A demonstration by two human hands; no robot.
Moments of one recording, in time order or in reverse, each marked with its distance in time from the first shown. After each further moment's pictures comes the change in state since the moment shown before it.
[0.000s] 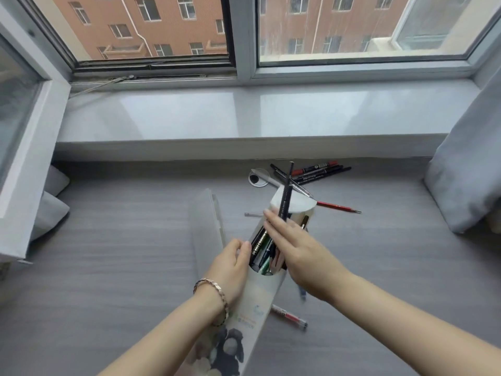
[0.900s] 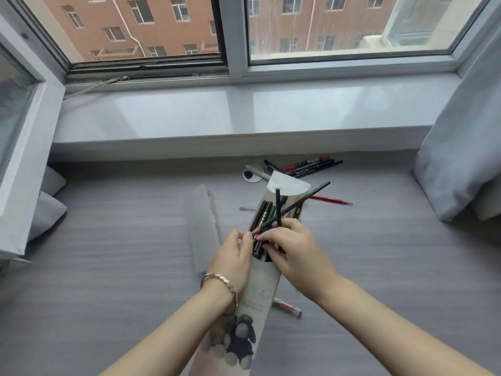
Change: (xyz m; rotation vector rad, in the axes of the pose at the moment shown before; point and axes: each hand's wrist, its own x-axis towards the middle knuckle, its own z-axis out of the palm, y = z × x) left_hand -0.008 0.009 0.013 -0.037 0.088 0.000; right_hand -0.007 -0.023 -0.013 0.379 0.052 0.337
